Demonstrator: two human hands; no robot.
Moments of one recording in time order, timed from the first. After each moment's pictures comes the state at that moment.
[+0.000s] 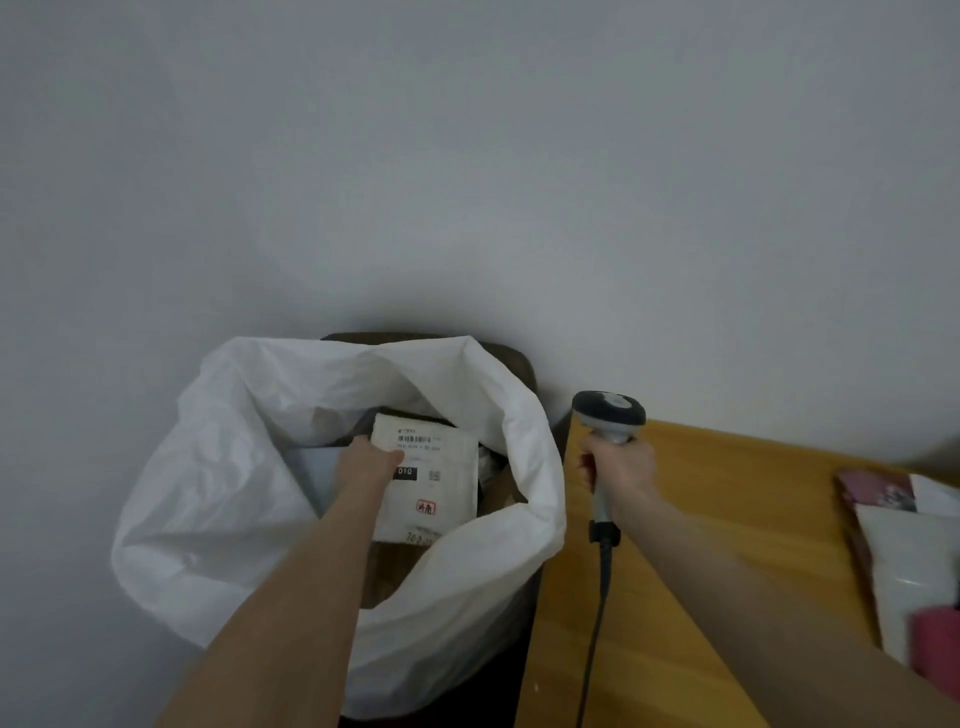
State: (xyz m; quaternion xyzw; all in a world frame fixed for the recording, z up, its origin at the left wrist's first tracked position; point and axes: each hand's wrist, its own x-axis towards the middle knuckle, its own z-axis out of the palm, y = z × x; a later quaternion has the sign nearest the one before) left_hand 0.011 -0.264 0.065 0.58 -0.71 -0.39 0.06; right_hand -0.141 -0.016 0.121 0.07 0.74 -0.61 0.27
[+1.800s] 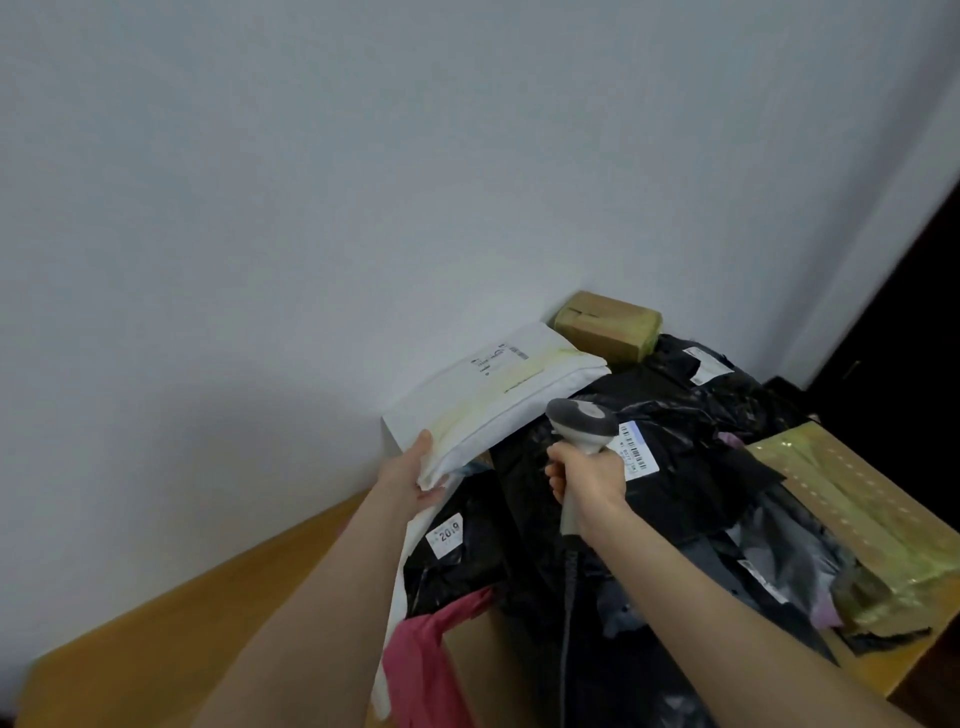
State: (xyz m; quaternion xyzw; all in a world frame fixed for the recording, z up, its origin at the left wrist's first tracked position) left_hand -0.461 0.350 0.080 0.35 -0.56 -0.73 -0.19; right_hand -0.382 0.554 0.139 0.36 0.61 -0.70 0.01
